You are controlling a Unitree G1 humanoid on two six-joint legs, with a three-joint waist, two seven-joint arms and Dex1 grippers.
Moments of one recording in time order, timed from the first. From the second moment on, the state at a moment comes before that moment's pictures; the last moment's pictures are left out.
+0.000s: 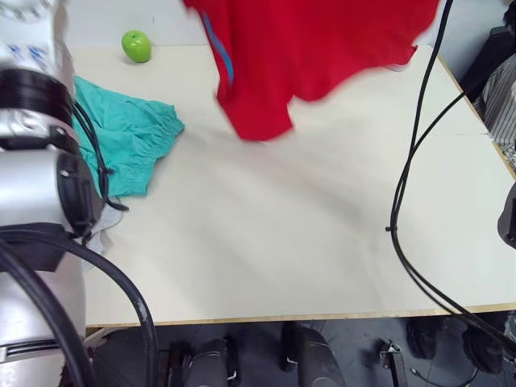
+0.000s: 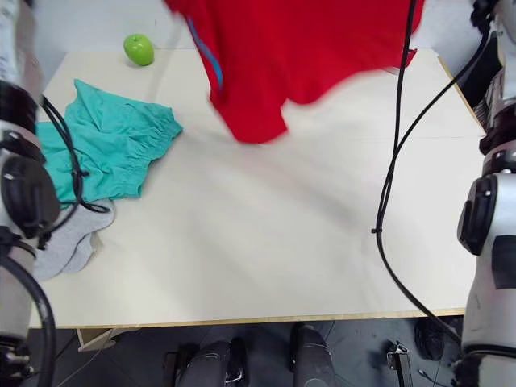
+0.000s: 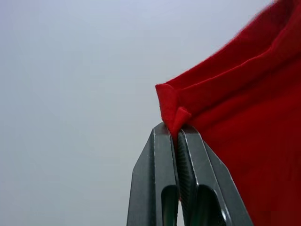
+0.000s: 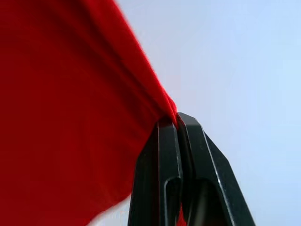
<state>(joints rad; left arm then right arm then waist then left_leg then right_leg) -1.77 0.69 0.03 1.22 0.08 -0.59 -0.23 -1.61 -0.82 0.09 1.19 -0.24 -0.60 0.25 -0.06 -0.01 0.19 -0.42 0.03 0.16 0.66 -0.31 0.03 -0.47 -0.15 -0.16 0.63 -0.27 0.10</state>
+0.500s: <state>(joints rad) -0.56 0.83 0.00 0.37 -0.22 -0.46 -0.99 -0.79 -0.94 0.15 0.99 -0.22 -0.93 0.56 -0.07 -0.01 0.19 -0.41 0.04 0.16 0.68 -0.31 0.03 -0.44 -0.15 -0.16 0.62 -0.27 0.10</state>
